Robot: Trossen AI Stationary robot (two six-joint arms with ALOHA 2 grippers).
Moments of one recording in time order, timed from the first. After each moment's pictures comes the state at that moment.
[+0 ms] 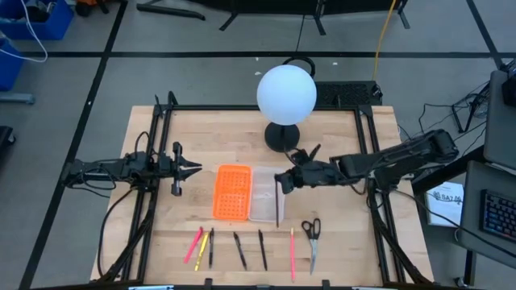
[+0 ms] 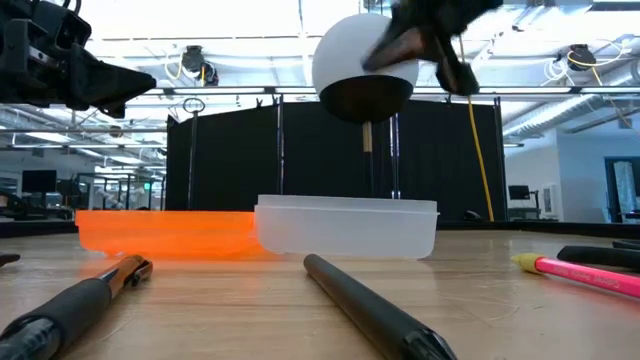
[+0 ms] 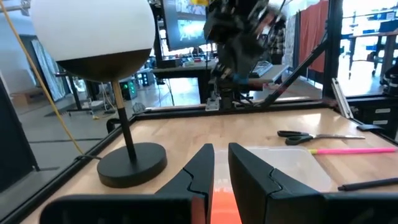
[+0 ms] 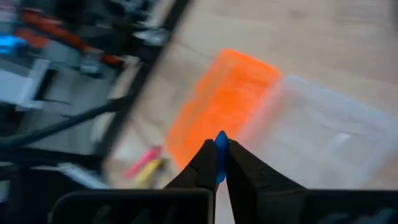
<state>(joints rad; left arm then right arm) -0.03 0.02 0.01 0.07 -0.08 0.10 0.18 1.38 0.95 -0.20 0.30 1.16</state>
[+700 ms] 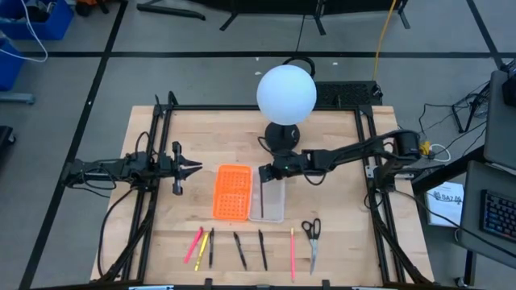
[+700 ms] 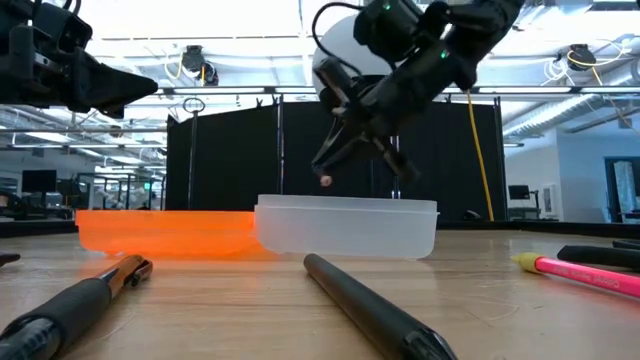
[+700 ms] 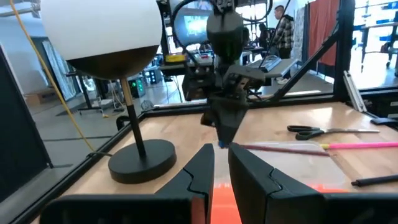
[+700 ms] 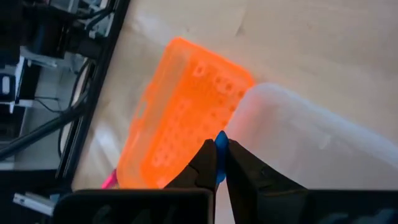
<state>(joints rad) -0.03 0.02 0.01 0.06 -0.11 0.13 -0.04 1.74 0.95 0.14 0.05 1.14</state>
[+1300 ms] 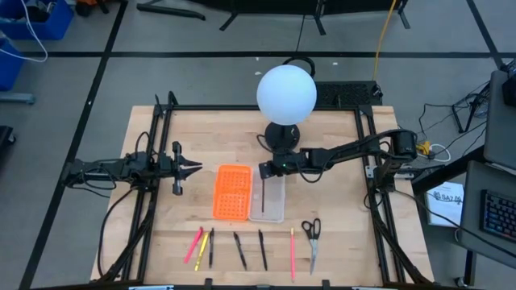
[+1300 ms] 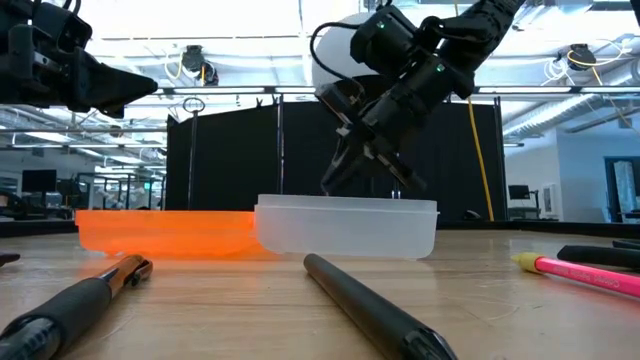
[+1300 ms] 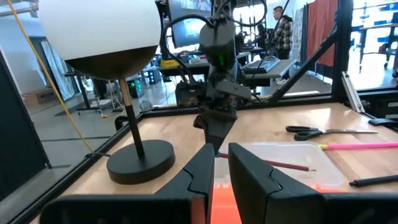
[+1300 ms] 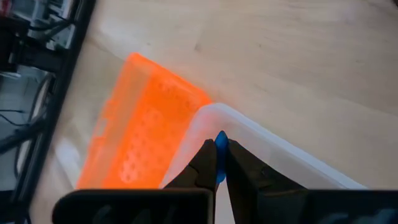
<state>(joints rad) -0.03 0.02 0.01 0.06 -0.11 0.13 -0.06 1.76 0.95 0.07 0.11 1.12</state>
